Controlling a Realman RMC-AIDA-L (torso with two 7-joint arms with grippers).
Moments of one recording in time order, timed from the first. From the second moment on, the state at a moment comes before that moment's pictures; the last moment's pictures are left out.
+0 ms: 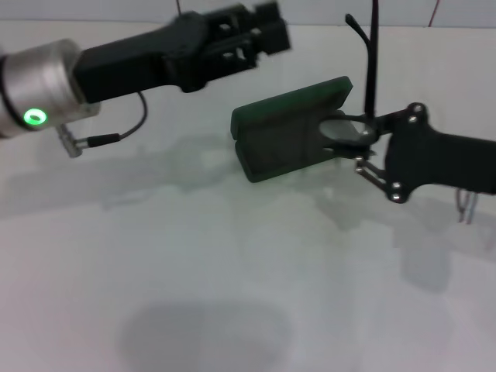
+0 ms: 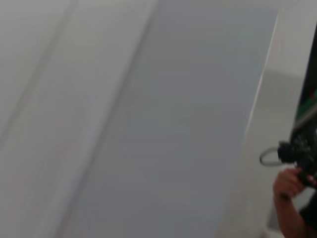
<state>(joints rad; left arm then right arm) -0.62 -1.95 1.16 0.46 1.17 1.74 -1.49 0.37 2.03 -1.41 -0.90 -1.35 -1.26 0.67</state>
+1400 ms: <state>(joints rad) -0.76 -1.97 1.15 0.50 1.56 1.59 -1.85 0.35 2.03 -1.78 -0.93 -1.10 -0.95 0.35</state>
